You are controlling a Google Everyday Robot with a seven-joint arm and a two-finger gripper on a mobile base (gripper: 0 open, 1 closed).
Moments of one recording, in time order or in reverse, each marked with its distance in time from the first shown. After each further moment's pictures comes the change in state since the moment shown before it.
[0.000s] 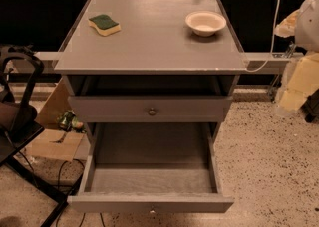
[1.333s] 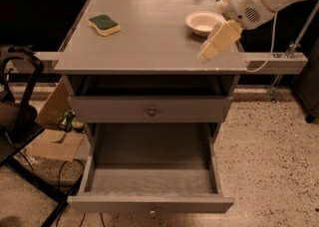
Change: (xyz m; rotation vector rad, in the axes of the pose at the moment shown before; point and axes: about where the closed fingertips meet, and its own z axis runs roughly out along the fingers) arm -0.120 -0.122 0.076 0.021 -0.456 0.068
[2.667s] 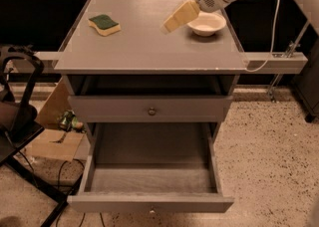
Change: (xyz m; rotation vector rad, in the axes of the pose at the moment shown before) arm -0.074 -0.075 0.069 0.122 -0.205 0.118
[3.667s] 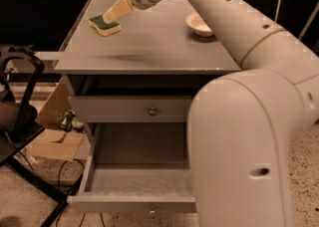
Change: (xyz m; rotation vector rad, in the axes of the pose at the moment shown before) arm -0.082 -0.015 0.182 0.021 -0.019 0.178
